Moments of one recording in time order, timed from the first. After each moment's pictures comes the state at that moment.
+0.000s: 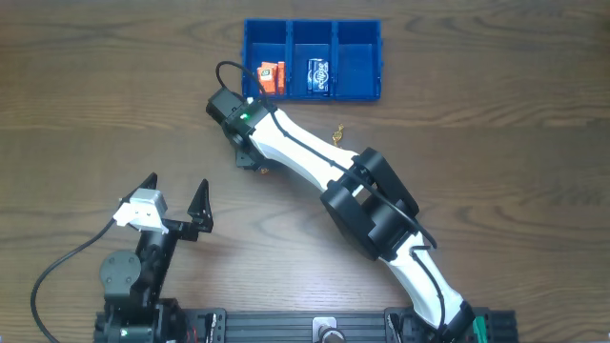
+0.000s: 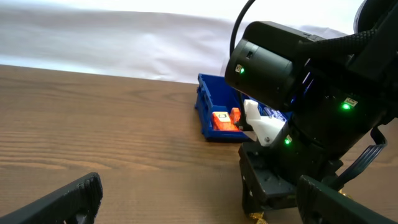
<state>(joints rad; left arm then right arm) -0.02 0.01 0.02 -0.10 0.21 -0.17 0.81 2.33 1.87 -0.97 0.10 0.75</state>
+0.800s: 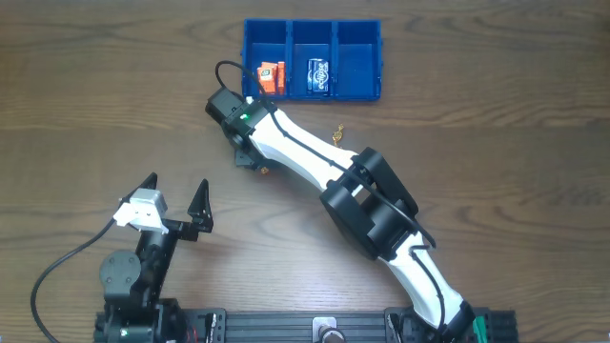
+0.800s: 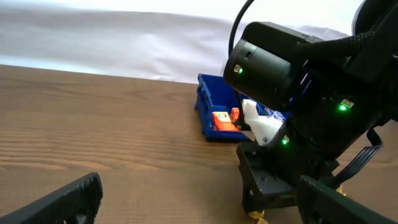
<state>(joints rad) -0.02 0.01 0.02 -0.10 0.21 -0.17 0.81 2.33 1.87 -0.95 0.10 0.75</state>
